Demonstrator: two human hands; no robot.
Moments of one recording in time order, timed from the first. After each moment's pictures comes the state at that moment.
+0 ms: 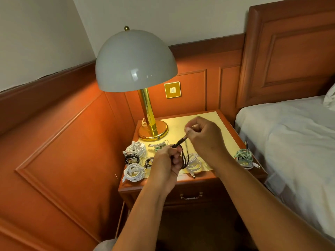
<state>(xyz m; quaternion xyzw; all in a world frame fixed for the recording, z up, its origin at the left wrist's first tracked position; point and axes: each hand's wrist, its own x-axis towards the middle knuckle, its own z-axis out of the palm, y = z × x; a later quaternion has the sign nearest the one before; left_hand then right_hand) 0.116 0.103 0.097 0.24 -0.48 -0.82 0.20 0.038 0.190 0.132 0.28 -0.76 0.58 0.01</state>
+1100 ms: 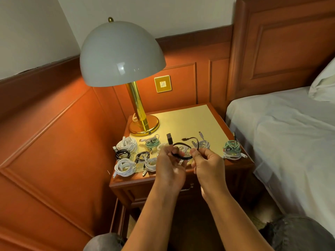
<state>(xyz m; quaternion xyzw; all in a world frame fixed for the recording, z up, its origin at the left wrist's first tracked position) 0.098 0.142 0.072 0.28 -0.32 -0.88 0.20 0.071 0.221 0.056 0.05 -0.65 0.75 -0.10</state>
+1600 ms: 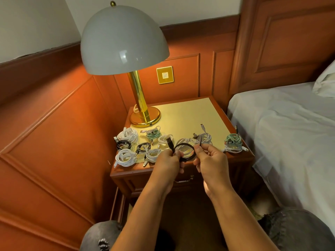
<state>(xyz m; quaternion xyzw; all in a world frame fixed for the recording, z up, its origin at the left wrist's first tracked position) 0.123 0.131 0.058 0.32 -0.68 -0.65 0.12 0.071 0.226 0.040 0.03 -0.65 0.75 -0.13</state>
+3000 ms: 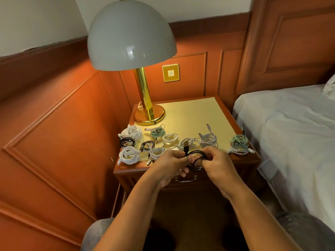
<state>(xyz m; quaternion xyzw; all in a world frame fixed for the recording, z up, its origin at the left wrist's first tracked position) 0.120 0.101 0.047 0.21 -0.71 -0.68 -0.02 0.061 0.239 0.045 0.20 -0.76 0.59 -0.17</state>
